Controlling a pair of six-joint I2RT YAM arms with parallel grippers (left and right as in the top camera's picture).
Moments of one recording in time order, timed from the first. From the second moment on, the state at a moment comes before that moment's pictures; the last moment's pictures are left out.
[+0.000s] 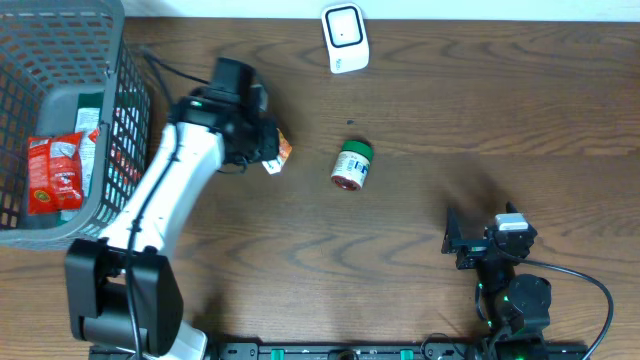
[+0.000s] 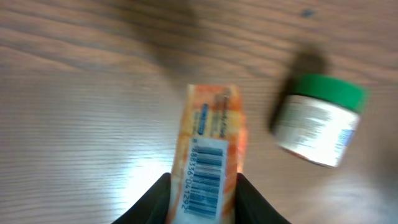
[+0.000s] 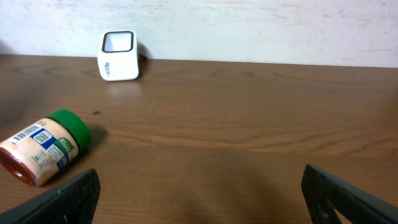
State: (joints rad) left arm -0.19 1.71 1.37 -0.89 0.30 -0.33; right arm 0.11 0.10 0.01 -0.07 0.03 0.02
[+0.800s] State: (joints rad) left arm -0.20 1.71 1.39 -0.76 0.30 -0.27; right arm 0.11 0.10 0.01 -0.07 0.03 0.02
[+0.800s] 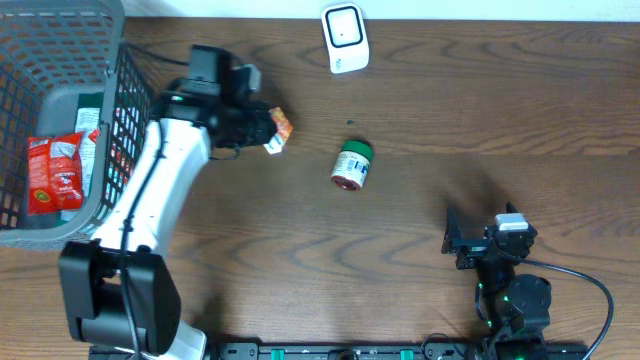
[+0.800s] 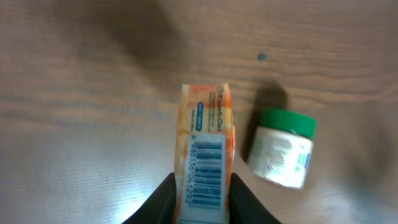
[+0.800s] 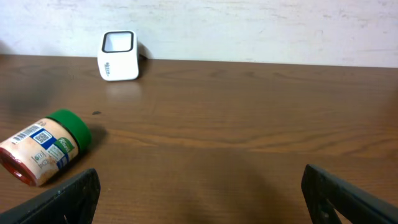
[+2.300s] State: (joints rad) left arm -0.56 2.01 1.35 -0.47 -0.31 -0.25; right arm 0.11 0.10 0.01 -0.07 0.03 0.02
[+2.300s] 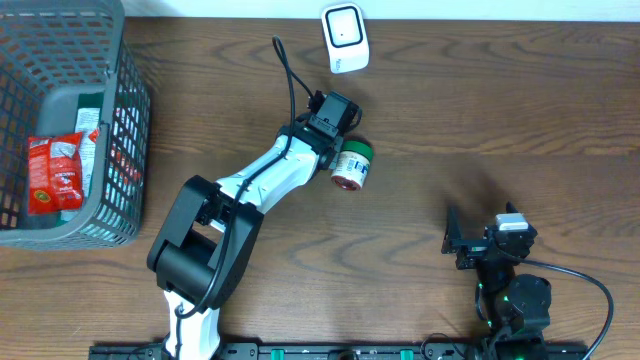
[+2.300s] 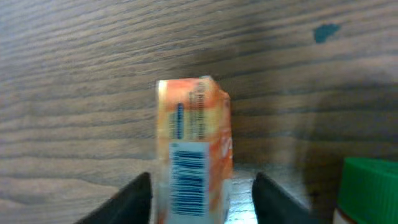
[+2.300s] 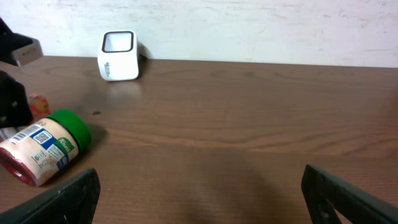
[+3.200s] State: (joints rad) left arm -0.42 1.57 1.56 -0.55 -0.40 -0.16; right arm 0.11 0.10 0.01 -0.07 0.03 0.02
